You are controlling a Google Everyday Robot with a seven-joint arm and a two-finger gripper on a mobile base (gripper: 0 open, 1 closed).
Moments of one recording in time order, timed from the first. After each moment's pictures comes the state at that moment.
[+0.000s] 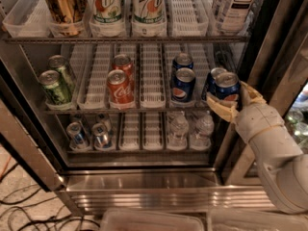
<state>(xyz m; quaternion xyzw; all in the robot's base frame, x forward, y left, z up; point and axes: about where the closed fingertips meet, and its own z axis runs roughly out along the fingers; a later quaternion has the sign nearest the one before) 0.559 -0.238 0.894 -0.15 0.63 -0.02 0.76</state>
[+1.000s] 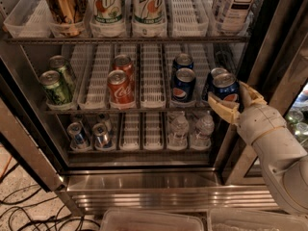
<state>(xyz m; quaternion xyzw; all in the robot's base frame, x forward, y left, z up) 0.554 -0.229 0.894 -0.16 0.63 0.01 0.76</state>
